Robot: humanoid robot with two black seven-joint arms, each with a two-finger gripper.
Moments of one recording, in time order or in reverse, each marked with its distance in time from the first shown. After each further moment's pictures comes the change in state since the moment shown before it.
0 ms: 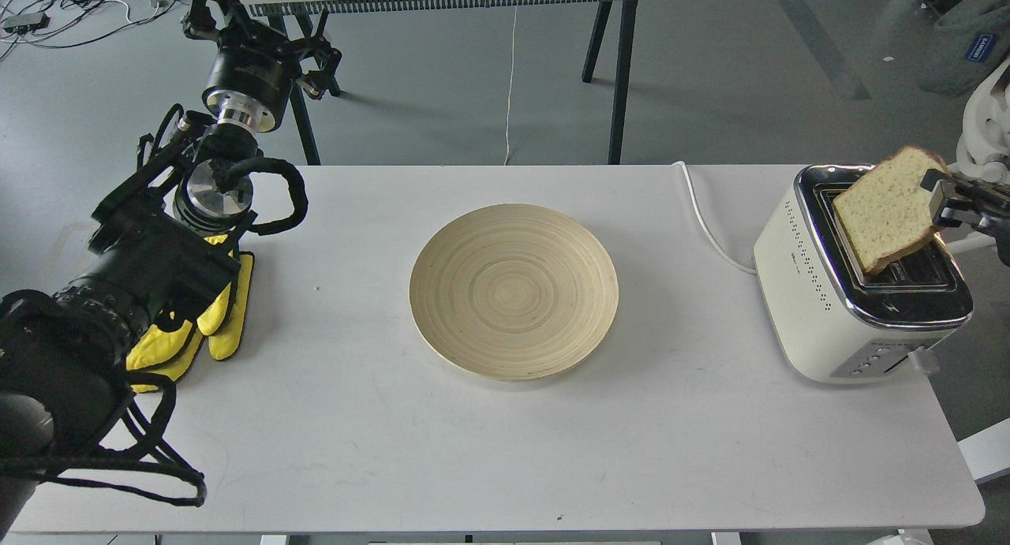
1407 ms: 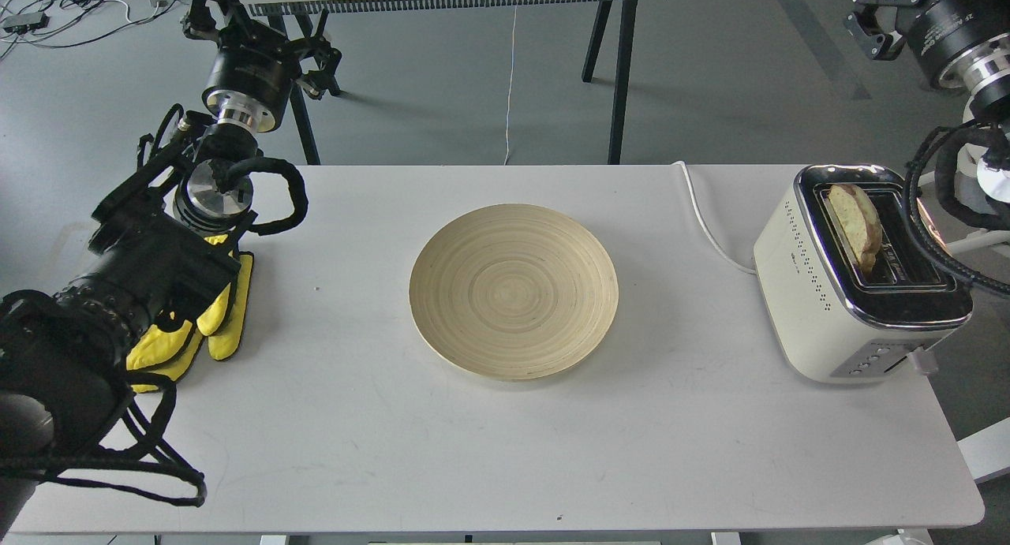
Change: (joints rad) left arm 0.000 0.000 -0.002 0.000 0.000 0.002 0.000; right arm -0.015 0.556 0.646 -0.414 1.333 0.332 0.298
